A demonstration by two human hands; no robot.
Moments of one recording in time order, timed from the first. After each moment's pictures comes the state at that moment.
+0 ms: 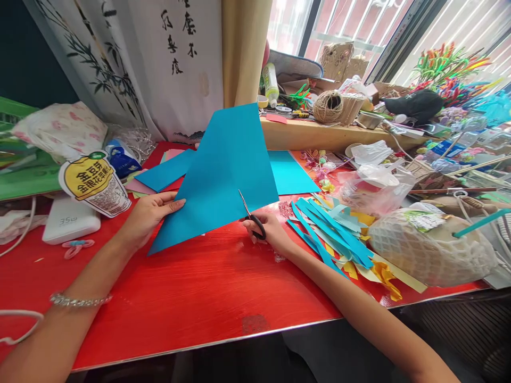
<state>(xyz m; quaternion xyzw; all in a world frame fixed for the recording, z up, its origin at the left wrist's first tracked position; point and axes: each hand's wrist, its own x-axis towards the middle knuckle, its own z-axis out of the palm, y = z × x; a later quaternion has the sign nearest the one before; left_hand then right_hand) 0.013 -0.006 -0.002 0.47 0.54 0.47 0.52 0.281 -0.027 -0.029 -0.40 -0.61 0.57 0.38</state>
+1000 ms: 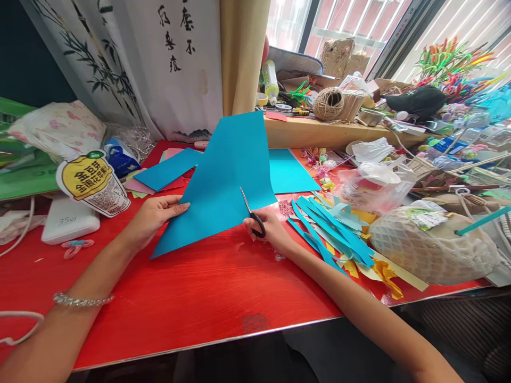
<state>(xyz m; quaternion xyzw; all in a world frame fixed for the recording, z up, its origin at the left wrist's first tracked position) 0.018 -0.009 -0.001 0.51 0.52 0.42 0.53 0.281 -0.027 -0.028 -0.40 -0.63 0.55 0.37</state>
